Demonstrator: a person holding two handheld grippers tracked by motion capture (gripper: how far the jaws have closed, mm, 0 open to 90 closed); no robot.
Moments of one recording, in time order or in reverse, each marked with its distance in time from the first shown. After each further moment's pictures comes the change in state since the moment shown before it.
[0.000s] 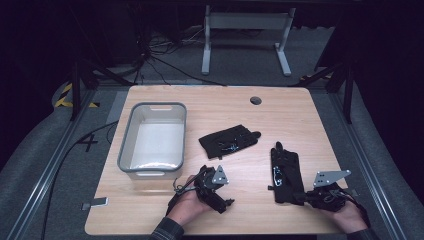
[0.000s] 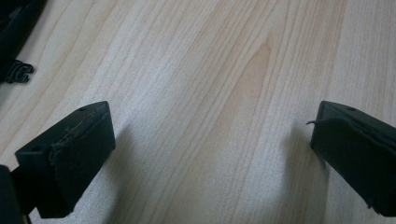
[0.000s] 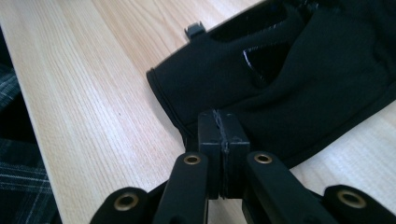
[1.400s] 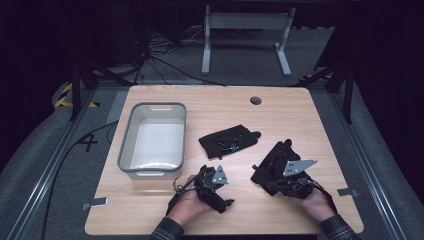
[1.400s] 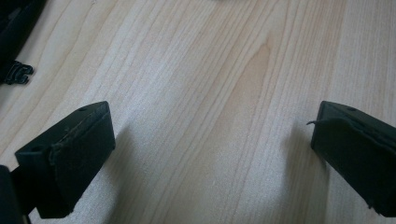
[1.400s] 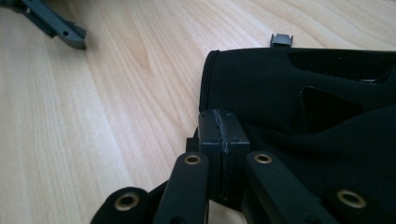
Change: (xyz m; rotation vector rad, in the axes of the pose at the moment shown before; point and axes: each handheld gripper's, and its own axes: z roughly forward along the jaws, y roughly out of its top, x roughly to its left) left arm 0.000 0.000 0.000 0.001 -0.001 0.004; right arm 0.009 0.054 0.059 -0.045 0.037 -0.067
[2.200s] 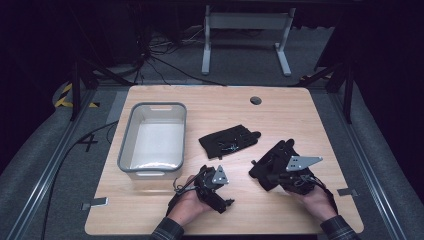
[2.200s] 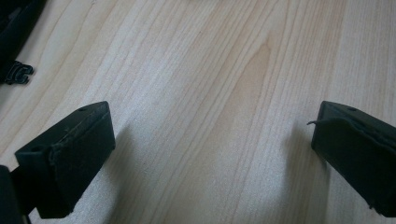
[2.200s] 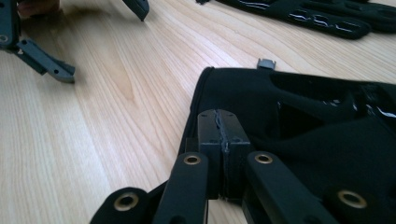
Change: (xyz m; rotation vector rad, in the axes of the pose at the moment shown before) left arm 0.000 0.000 0.000 0.002 0.001 -0.001; right arm -0.001 0.013 -0.006 -0.075 -0.069 0.009
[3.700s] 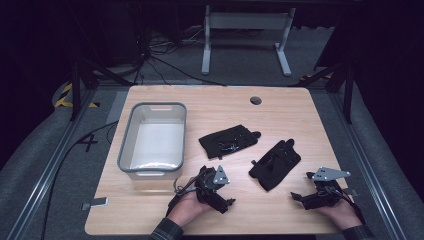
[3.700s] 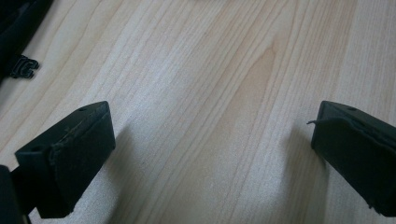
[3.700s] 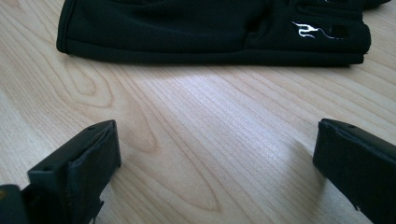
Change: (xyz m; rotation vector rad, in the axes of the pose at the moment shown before) left arm -0.004 0.001 0.001 -0.008 0.034 -0.038; right arm -0.022 -0.073 -0.042 0.034 -0.238 0.096
